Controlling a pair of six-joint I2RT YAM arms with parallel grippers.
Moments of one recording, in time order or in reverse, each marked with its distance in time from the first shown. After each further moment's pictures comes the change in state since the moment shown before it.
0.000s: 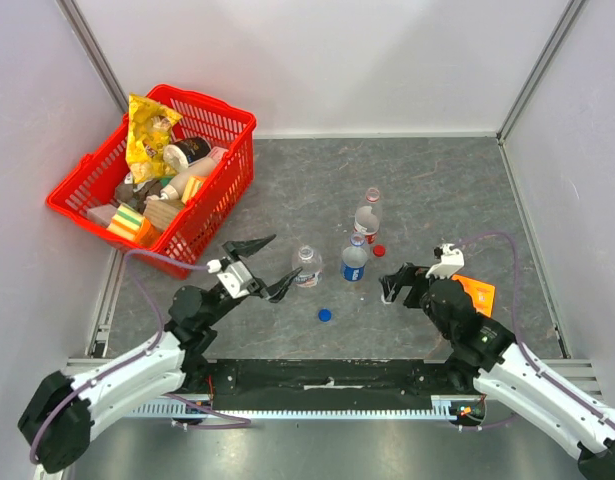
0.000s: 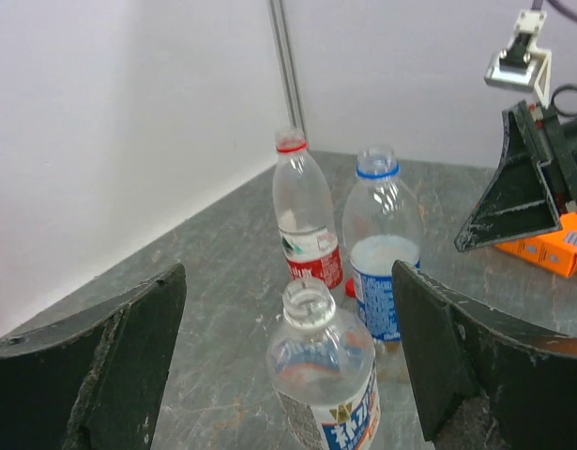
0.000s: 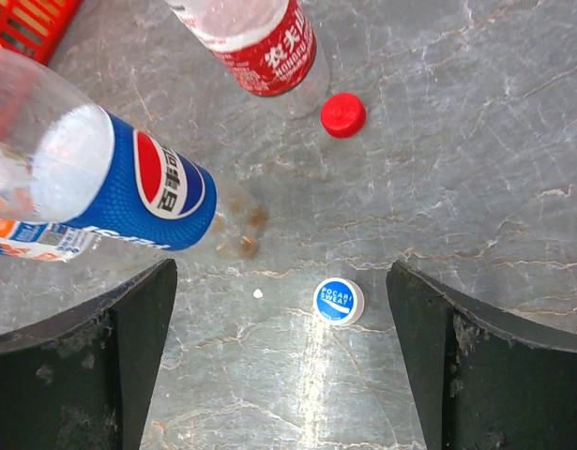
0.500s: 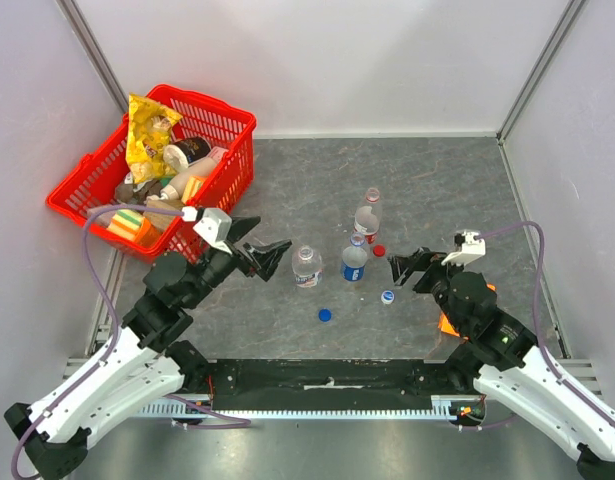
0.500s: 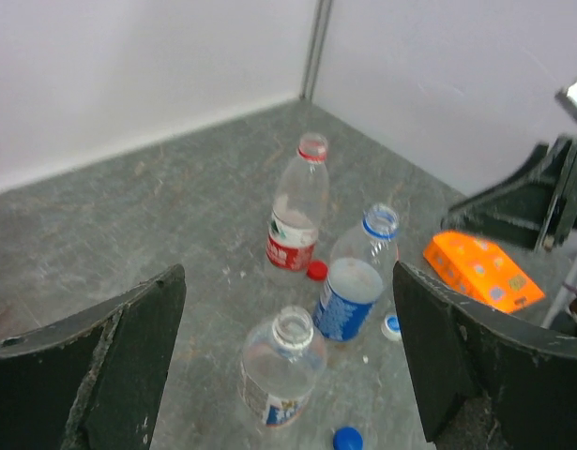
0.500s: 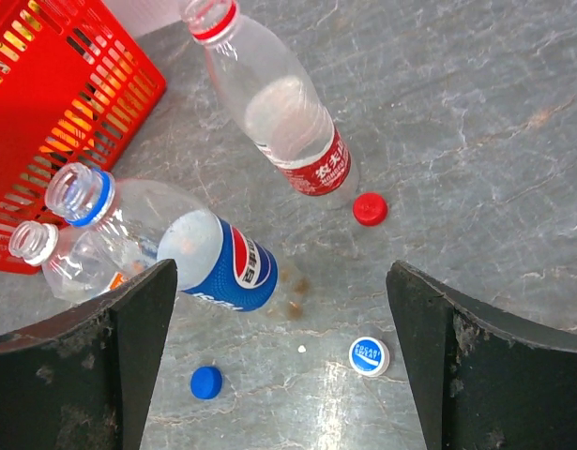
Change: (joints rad) left arm 0.000 -0.168 0.494 -0.858 -0.214 -0.312; right arm 0.000 -0.034 0.193 -0.057 0.061 -0.048
